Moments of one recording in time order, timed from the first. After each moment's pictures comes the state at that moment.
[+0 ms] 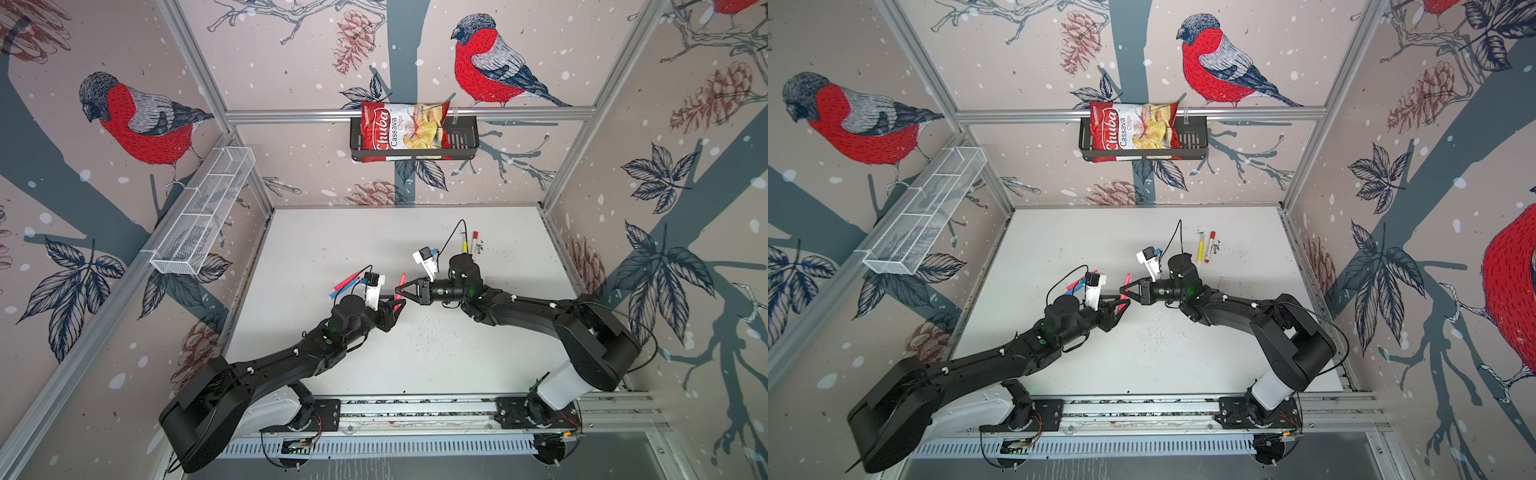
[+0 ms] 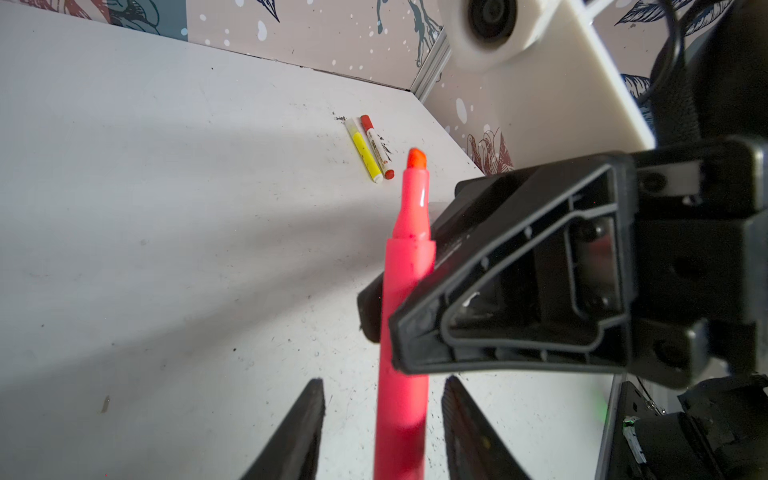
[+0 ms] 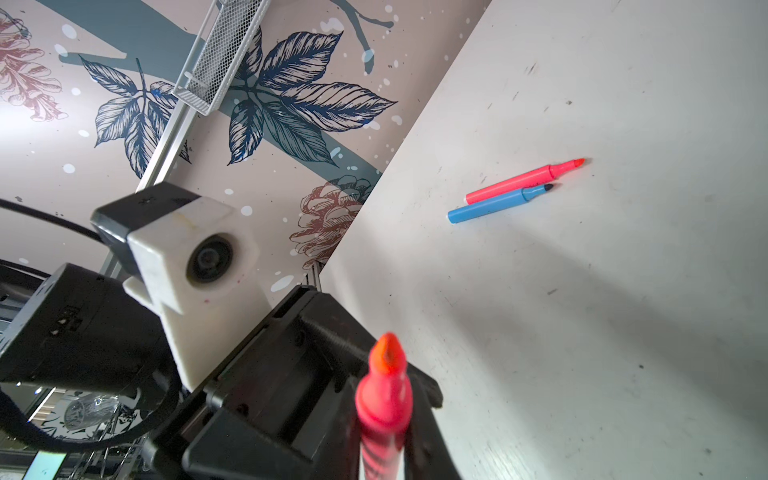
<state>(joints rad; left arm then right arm) -0.75 1.14 0.36 0.48 0.13 -0.47 0.73 1.59 0.76 0.52 -0.73 0.64</state>
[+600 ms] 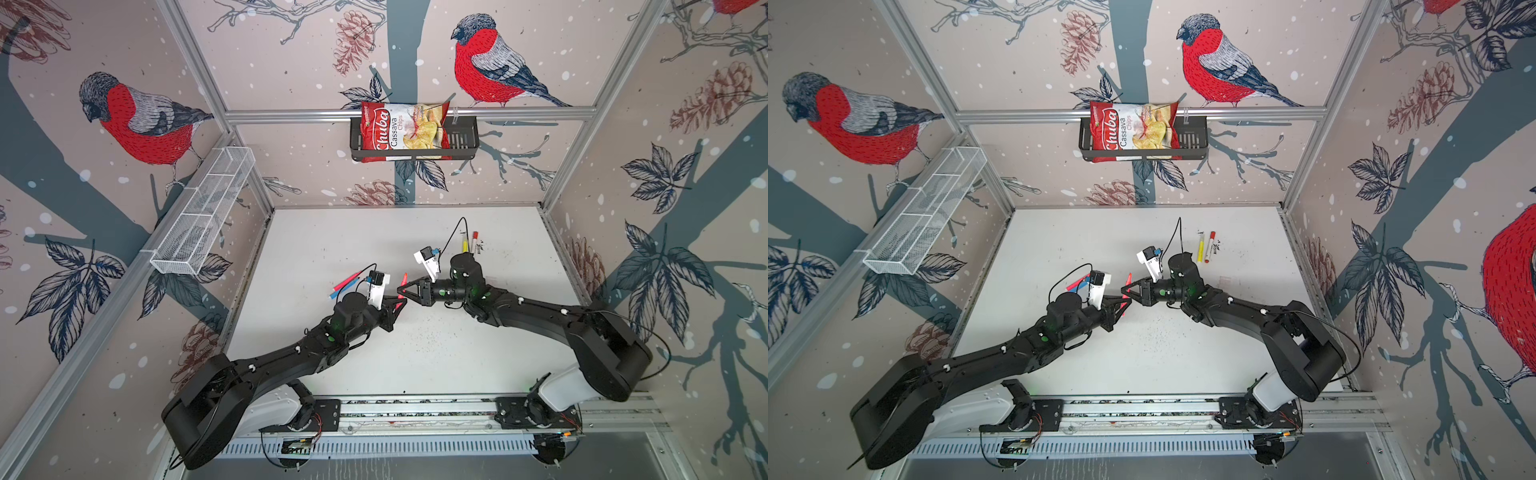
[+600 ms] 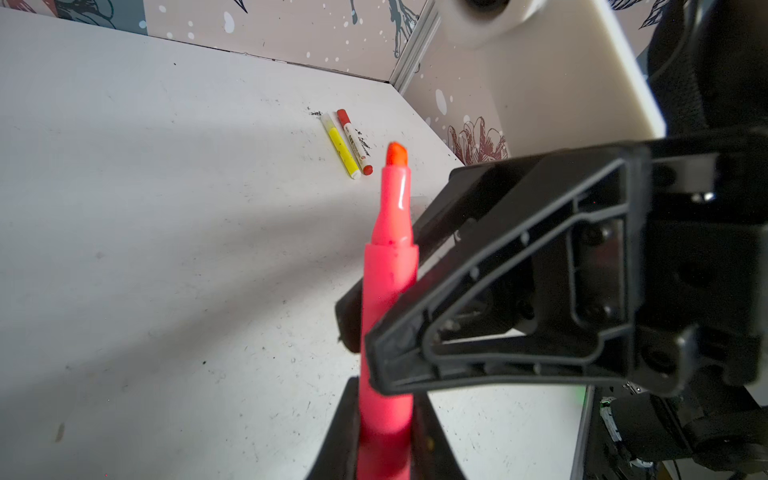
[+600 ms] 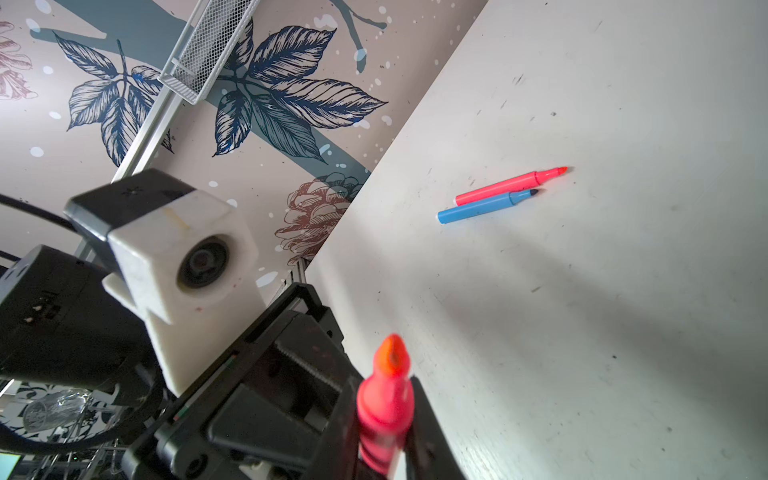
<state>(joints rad) -0.75 1.16 0.39 0.48 0.18 -0.46 0.75 1.52 0.77 0.40 -0.68 0.57</state>
